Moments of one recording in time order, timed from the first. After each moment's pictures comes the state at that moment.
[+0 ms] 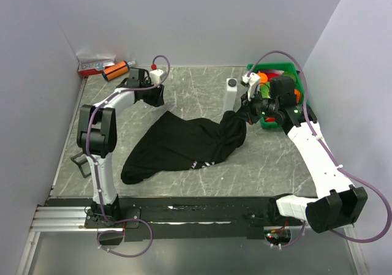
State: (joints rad) left arm -0.17 2.07 1.55 -0.28 0.43 0.24; right arm 0.22 1.22 1.26 -0.71 -0.56 -0.29
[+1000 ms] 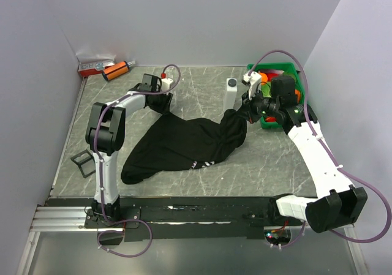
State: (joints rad) left arm -0.26 2.16 1.57 -0.31 0.28 0.18; right arm 0.21 1.22 1.26 -0.69 -0.54 -0.29
